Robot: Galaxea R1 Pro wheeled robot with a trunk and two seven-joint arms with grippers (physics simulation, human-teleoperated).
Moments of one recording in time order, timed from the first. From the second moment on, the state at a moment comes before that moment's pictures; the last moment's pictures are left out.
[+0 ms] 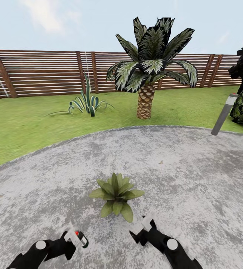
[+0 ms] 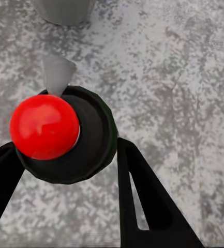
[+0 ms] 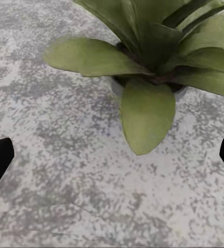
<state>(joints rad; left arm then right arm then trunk) -0.49 0.16 0.02 -0.37 -0.45 -0.20 -0.67 -0.31 0.01 0.21 -0.84 0.28 -0.05 0.40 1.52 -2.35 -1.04</state>
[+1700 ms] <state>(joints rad) -0.58 -0.06 -0.04 -0.50 -0.86 -0.07 -0.98 -0.48 0.11 0.40 -0.85 0.52 0.23 0.74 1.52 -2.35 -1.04</state>
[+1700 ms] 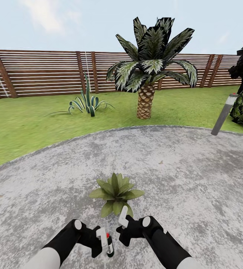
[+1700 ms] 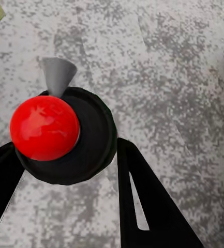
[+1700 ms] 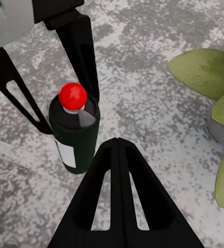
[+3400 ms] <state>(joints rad) -0.61 -0.07 -0.03 -0.51 -0.86 -0.08 -1.12 -0.48 0.11 0.47 -0.84 0.52 0.23 0.74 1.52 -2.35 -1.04</state>
